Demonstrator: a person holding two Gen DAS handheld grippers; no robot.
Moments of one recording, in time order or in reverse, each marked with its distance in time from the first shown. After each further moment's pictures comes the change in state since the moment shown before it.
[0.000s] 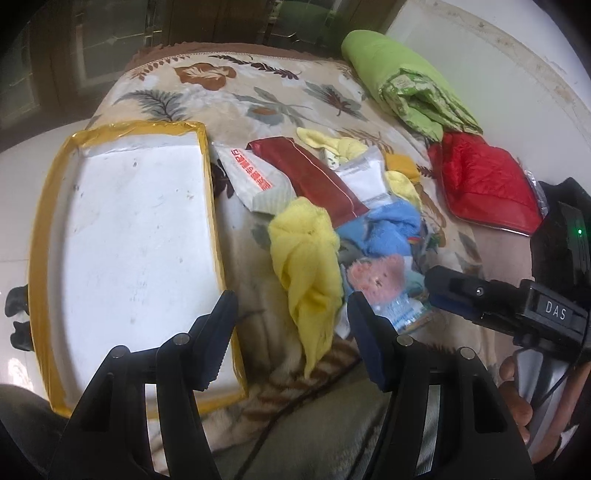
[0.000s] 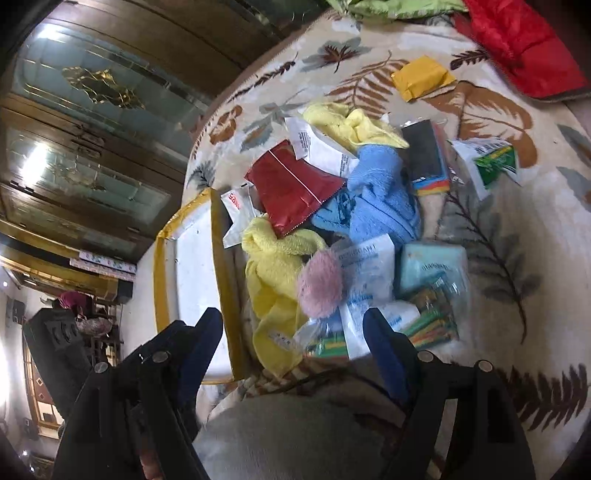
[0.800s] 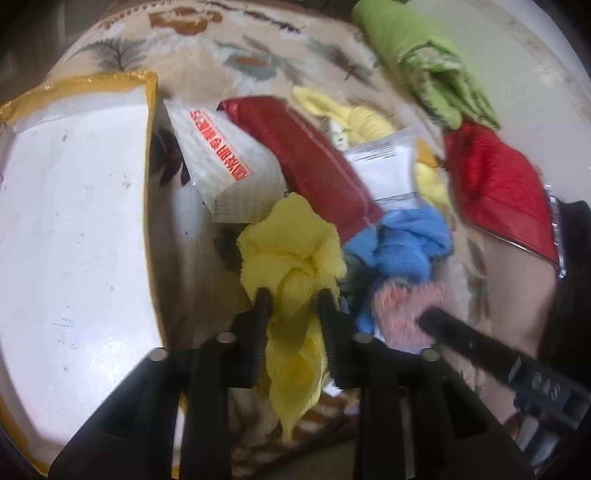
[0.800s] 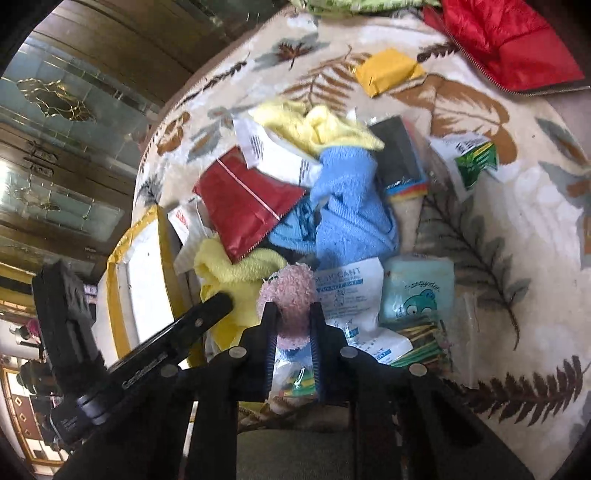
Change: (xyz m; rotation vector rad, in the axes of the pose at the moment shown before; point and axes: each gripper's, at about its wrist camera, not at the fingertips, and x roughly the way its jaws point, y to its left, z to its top) left arm 0.075 0.004 0.032 -0.062 0.144 -0.100; right arm 0.006 -0.022 0.001 0.118 -0.110 -0.110
